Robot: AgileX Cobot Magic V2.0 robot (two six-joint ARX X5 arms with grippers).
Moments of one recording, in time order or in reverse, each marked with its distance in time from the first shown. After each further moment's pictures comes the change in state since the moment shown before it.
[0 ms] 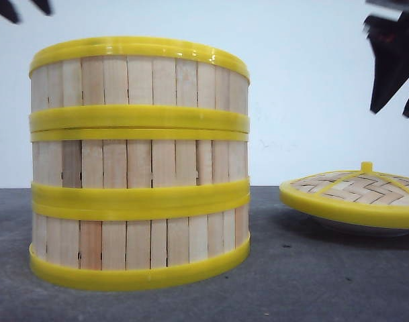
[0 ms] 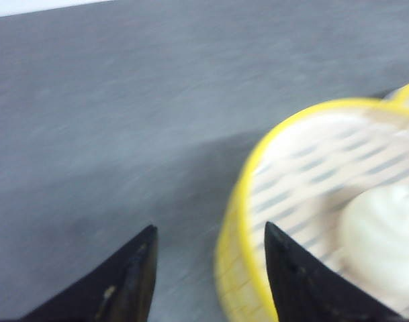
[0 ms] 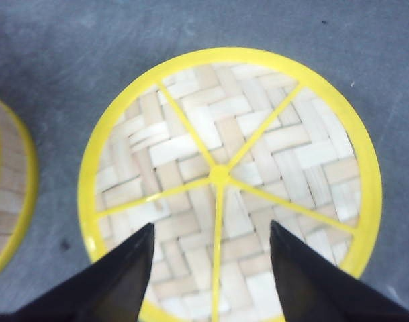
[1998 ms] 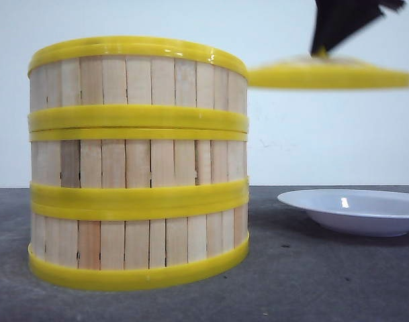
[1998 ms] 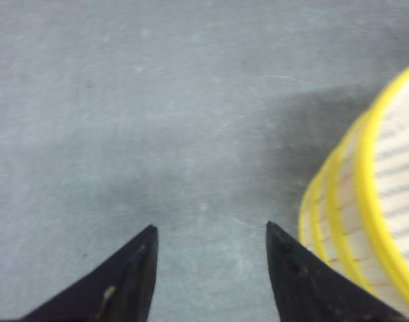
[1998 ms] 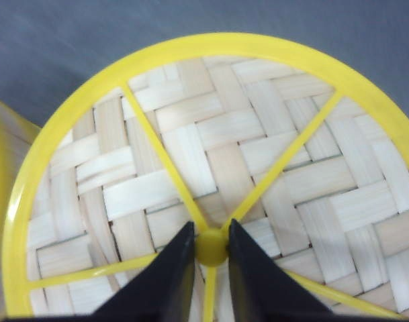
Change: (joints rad) left arm 0.122 -0.025 0.000 -0.118 -0.093 0.036; right arm 0.190 0.198 0.525 -0.222 0.002 -0.027
